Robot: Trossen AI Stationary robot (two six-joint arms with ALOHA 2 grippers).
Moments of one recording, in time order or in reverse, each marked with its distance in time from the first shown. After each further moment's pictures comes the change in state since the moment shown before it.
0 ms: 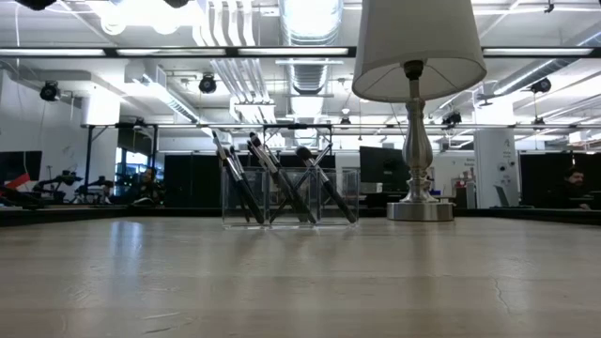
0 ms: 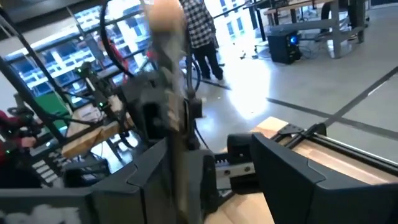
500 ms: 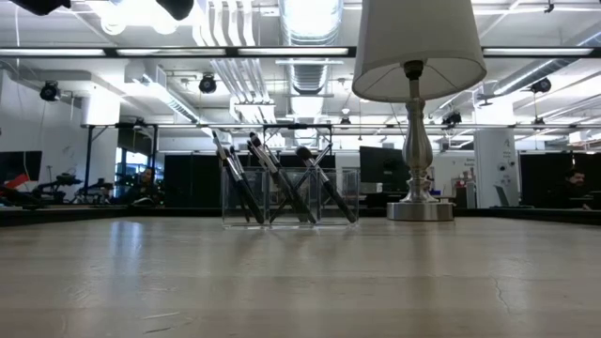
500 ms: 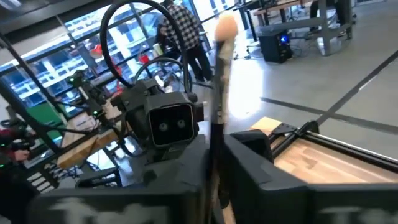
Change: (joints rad) left arm 0.051 -0.010 -0.014 -0.009 -0.020 0.003; right arm 0.001 -0.014 0.000 -0.021 0.031 0.047
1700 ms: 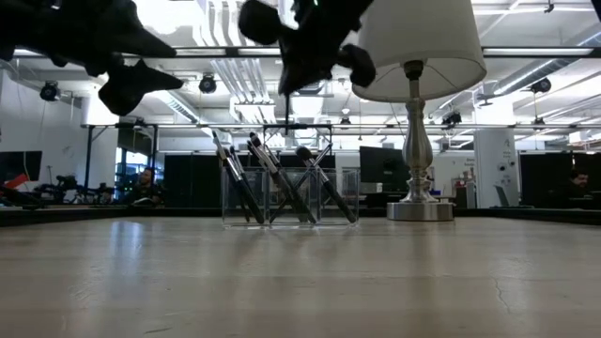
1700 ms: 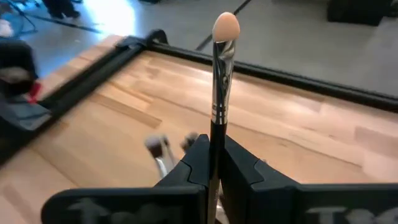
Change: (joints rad) left arm 0.005 -0.270 -0.233 -0.557 -0.228 -0.174; right arm -0.100 -0.019 -0.482 -0.256 0.200 0.395
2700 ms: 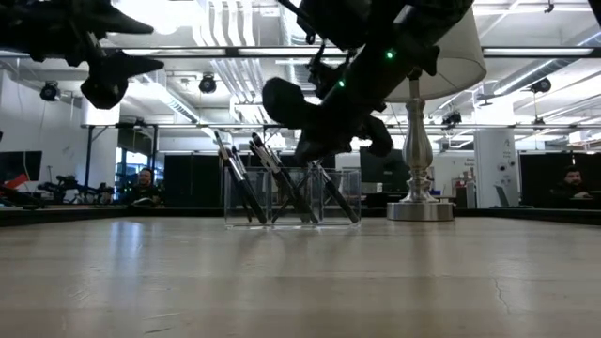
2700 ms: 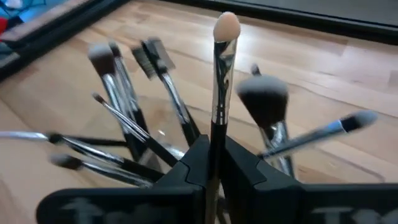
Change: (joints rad) left arm 0.000 -0.246 -0.055 -0.078 0.002 -0.061; right arm -0.032 -0.001 -0.391 0.414 -0.124 -0.050
